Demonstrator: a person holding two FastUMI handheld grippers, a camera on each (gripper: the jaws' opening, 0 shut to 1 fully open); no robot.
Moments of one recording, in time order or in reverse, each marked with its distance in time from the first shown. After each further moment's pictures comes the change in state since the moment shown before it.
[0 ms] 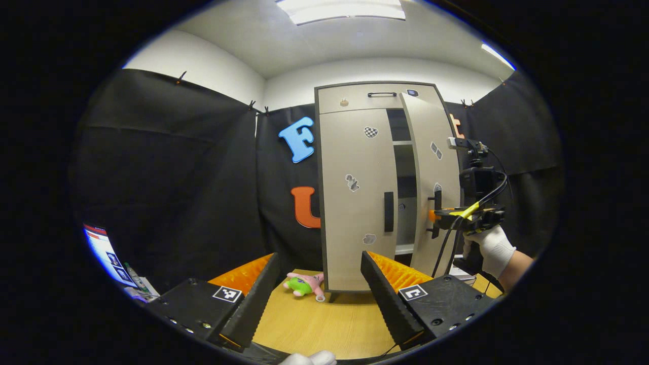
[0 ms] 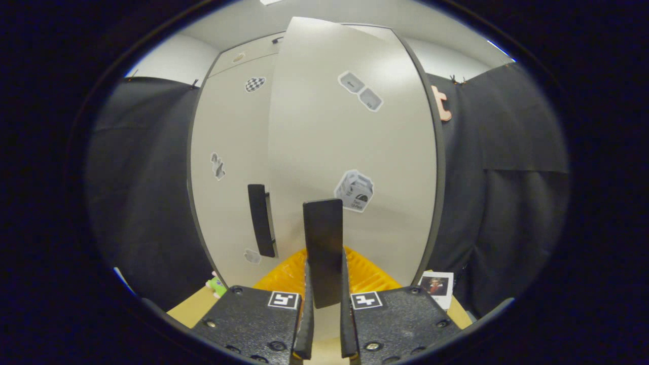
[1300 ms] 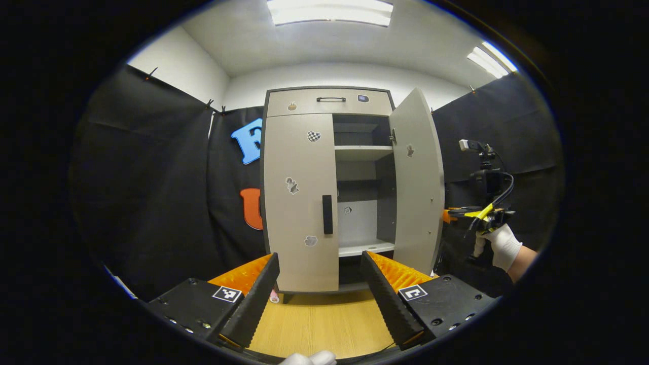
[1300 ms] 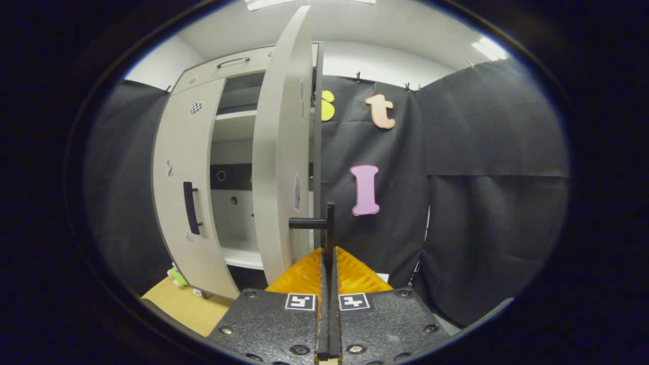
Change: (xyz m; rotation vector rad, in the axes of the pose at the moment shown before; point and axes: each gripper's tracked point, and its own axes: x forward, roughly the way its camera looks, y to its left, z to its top) left arm -0.010 -0.097 0.009 -0.022 -0.023 -0.243; right arm -0.087 -0.182 -0.002 0.006 -0.040 -0.169
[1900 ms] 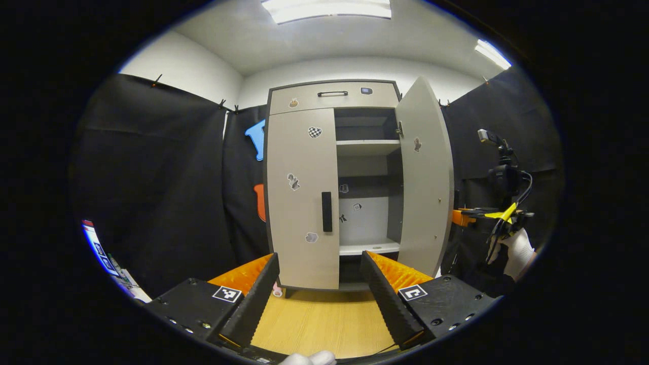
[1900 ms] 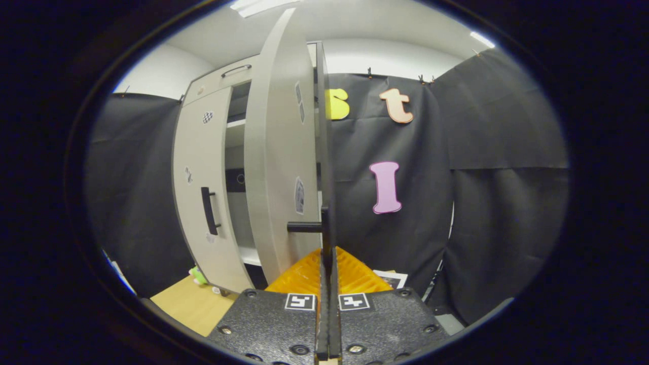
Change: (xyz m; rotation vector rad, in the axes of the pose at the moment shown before) left arm 0.005 -0.041 -0.001 0.013 0.042 0.152; right arm -0.001 -0.007 0.007 0.020 0.016 0.157
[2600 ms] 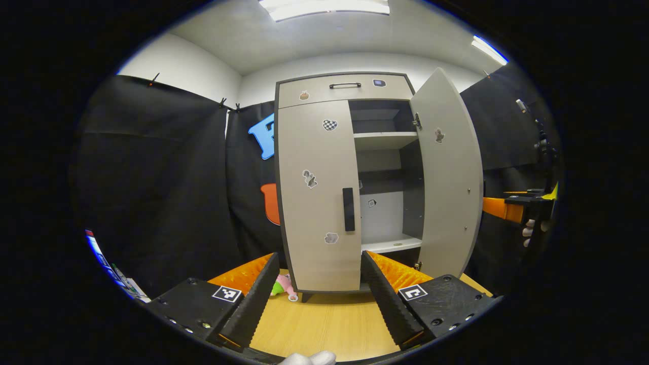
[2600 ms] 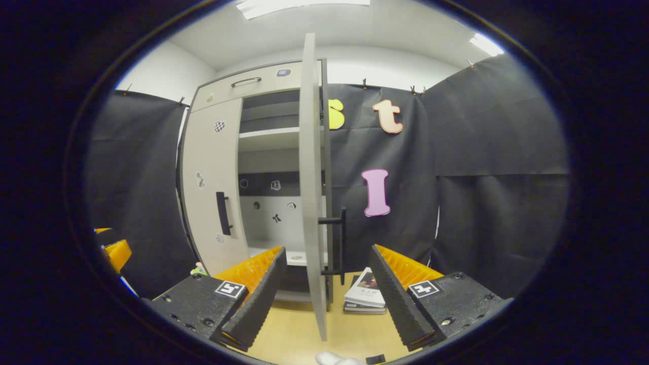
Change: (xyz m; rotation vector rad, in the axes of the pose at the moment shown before) left arm 0.049 0.073 -0.016 0.045 0.013 -0.005; right arm -0.088 0.049 -0.003 0.009 -0.024 -0.078
